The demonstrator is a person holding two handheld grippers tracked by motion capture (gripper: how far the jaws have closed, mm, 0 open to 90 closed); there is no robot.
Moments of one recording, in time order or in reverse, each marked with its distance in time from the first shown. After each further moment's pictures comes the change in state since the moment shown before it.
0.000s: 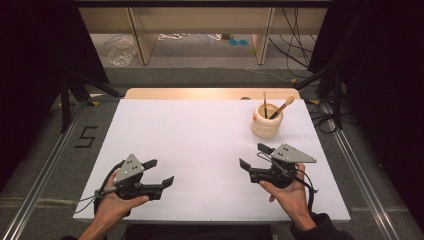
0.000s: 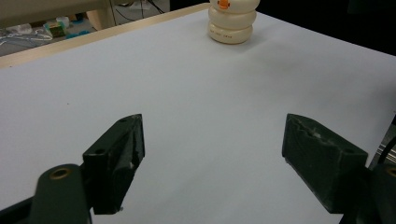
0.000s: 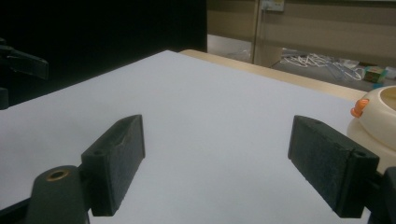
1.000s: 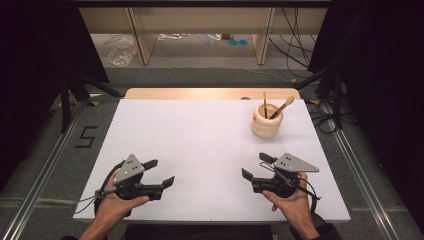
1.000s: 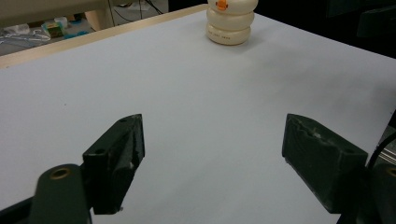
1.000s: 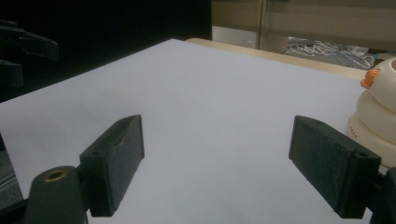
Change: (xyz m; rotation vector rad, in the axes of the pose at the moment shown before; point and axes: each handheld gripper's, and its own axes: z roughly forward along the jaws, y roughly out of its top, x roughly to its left) left arm -0.002 0.000 0.000 -0.004 -0.006 -0.006; right arm 0.003 -0.019 -0.010 0.015 0.010 0.027
